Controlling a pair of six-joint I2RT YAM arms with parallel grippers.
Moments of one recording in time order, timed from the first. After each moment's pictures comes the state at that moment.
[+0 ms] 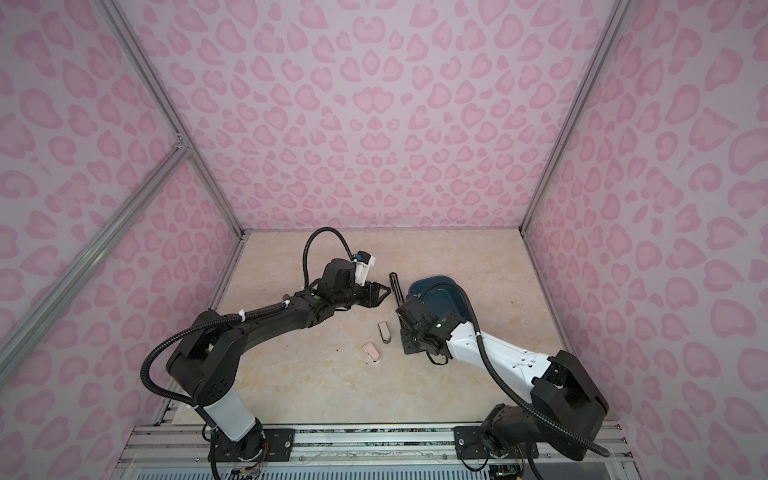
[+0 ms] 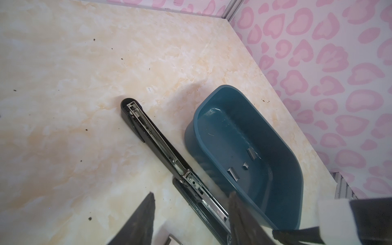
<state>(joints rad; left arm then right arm) -0.63 1.74 1.09 0.08 0.29 -0.39 0.76 1.38 0.87 -0.64 0.12 0.51</state>
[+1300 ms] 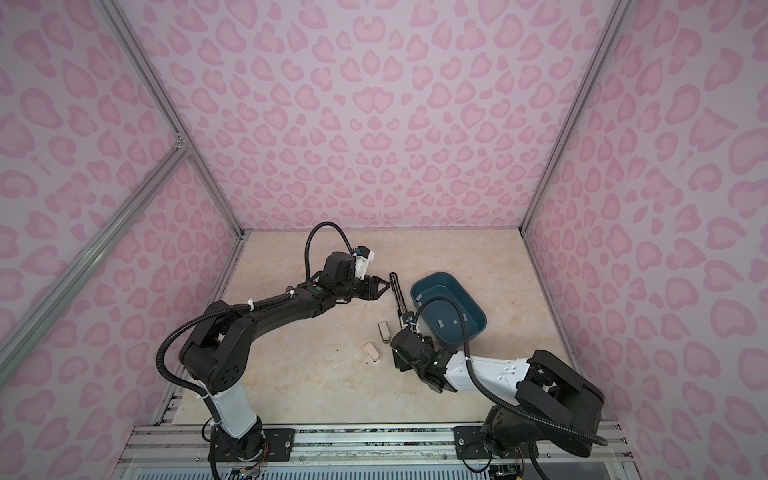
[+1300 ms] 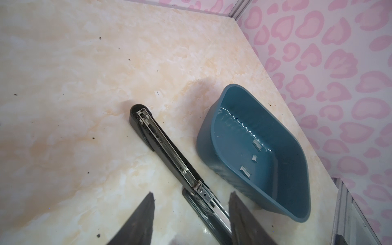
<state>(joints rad) -0.59 1.82 1.16 0.06 0.34 -0.39 0.94 1.40 0.52 -0.05 0.43 0.58</state>
